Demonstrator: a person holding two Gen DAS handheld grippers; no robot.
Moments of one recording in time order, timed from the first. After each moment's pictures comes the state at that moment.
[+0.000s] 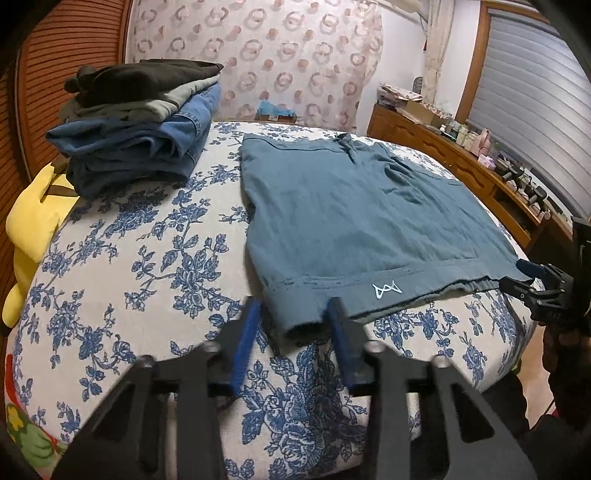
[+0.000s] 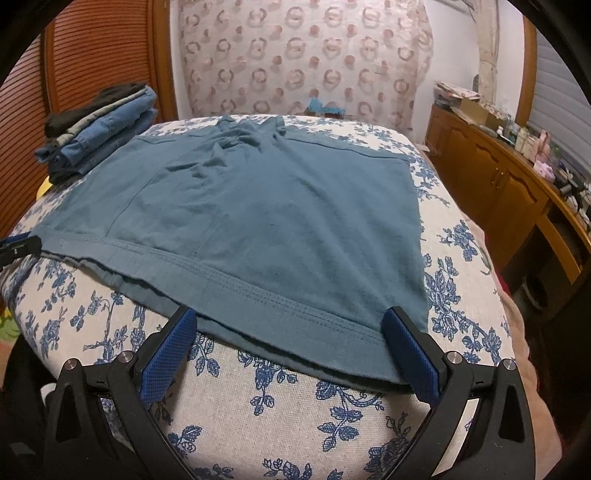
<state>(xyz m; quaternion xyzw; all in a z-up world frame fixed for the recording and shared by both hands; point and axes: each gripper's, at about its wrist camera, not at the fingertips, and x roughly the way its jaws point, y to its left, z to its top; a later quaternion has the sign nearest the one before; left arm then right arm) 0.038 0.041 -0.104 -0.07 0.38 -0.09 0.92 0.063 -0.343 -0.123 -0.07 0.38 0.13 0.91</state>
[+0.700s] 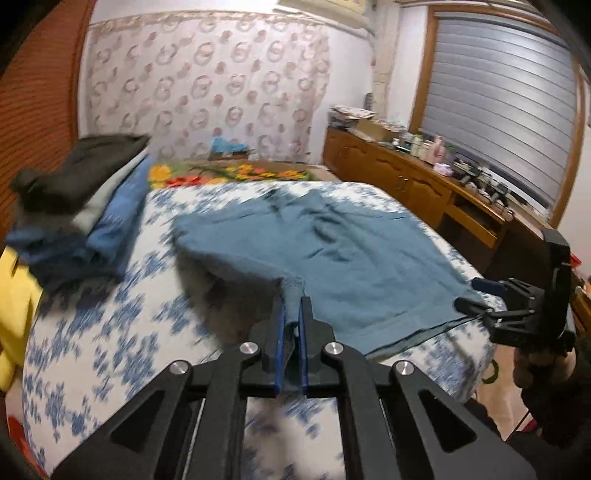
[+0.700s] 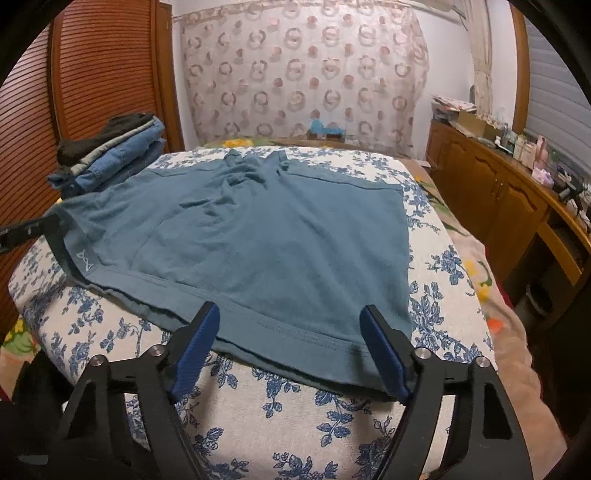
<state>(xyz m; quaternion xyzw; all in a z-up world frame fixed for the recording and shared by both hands) 0.059 -0.014 -0.038 -0.03 0.31 -0.17 0.93 0.054 -0.347 -0.099 -0.05 0.34 0.13 0.93</state>
